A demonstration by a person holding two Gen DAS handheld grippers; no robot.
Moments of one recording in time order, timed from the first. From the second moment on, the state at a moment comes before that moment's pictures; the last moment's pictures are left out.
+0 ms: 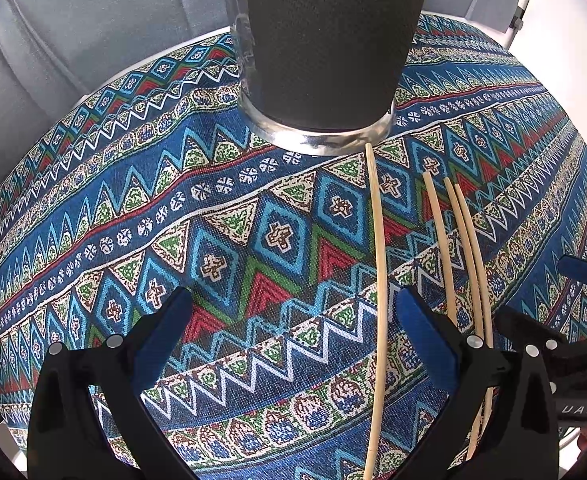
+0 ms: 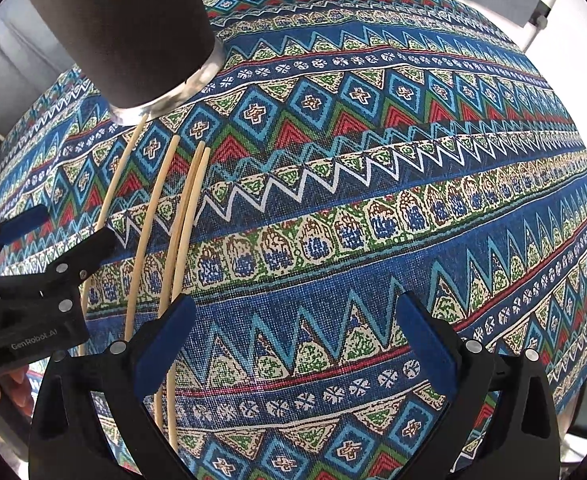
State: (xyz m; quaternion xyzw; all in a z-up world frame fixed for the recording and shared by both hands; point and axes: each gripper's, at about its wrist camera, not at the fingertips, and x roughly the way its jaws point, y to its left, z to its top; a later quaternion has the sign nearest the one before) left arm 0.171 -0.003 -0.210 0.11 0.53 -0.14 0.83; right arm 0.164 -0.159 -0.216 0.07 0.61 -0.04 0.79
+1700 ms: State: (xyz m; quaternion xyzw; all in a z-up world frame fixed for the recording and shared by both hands) left arm 0.142 0.138 -0.194 0.06 0.55 -0.06 0.83; right arm 0.154 -0.098 -0.222 -0.01 0.62 0.04 0.78
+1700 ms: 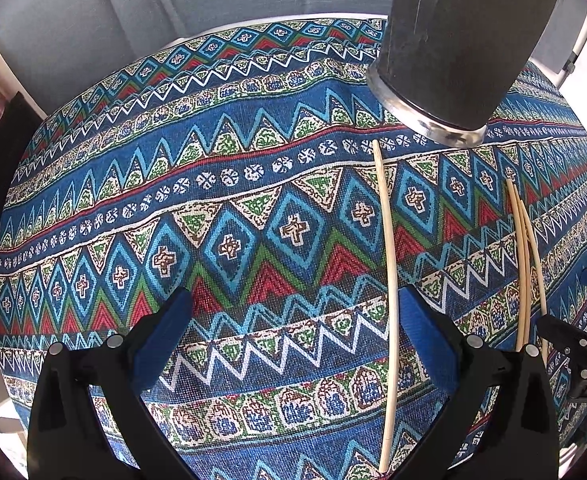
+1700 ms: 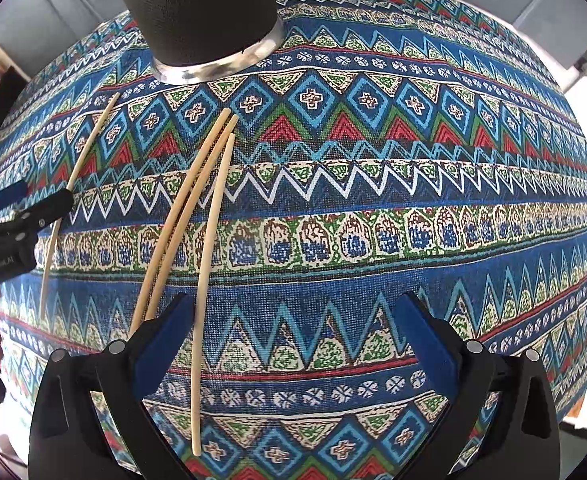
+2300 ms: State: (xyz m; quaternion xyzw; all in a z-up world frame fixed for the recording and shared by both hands) left arm 0.100 0.160 -0.175 0.05 0.58 -0.05 0.81; right arm 0.126 -0.218 -0.203 0.02 0.61 0.06 0.79
